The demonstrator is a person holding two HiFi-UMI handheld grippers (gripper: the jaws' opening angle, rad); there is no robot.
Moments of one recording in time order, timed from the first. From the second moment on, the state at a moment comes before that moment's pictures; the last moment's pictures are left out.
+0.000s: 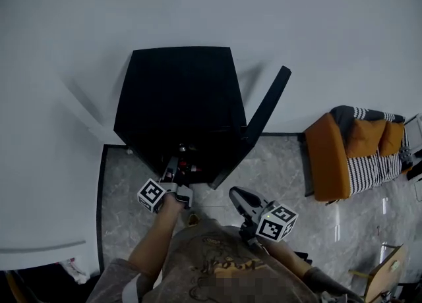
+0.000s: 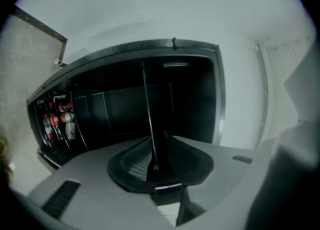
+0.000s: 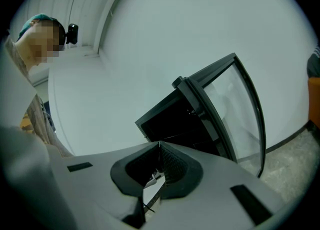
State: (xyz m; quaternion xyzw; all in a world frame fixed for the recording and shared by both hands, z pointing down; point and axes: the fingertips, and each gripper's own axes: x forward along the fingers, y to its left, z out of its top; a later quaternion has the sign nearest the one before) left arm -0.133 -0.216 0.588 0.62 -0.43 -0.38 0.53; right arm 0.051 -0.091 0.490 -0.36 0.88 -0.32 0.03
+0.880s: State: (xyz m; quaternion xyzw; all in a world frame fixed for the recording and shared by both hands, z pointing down) left arm -0.097 -0.128 0.500 0.72 -0.34 -0.32 0.51; right arm 0.036 -0.087 0.488 -0.33 0.89 -0.32 0.03
